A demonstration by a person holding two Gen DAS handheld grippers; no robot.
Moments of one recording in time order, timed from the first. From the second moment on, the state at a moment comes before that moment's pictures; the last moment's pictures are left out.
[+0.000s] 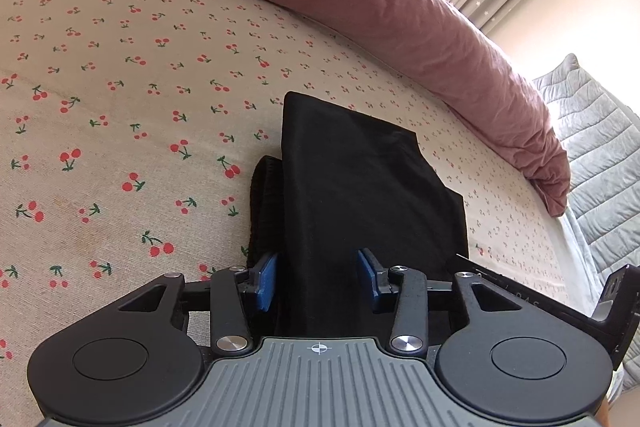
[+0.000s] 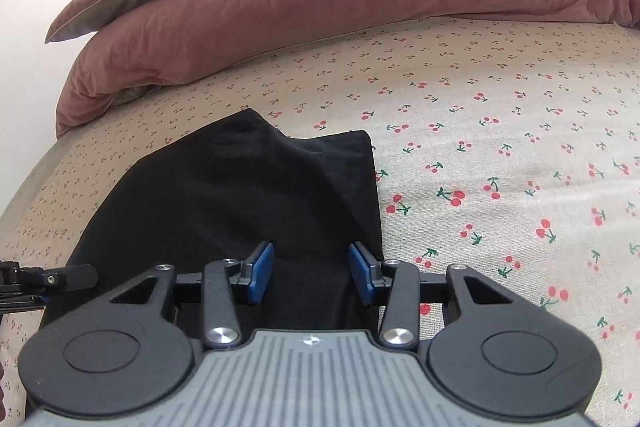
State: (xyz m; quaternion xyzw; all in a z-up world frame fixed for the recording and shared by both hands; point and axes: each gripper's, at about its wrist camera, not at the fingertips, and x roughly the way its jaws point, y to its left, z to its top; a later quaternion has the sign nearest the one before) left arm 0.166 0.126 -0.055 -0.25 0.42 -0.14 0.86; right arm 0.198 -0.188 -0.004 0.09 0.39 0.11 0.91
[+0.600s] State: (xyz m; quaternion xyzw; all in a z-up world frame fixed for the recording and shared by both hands) left arm 0.171 0.123 -0.060 -0.28 0.41 -0.17 0.85; right arm 0.179 -0.254 -0.001 0.19 0.47 0.15 0.85
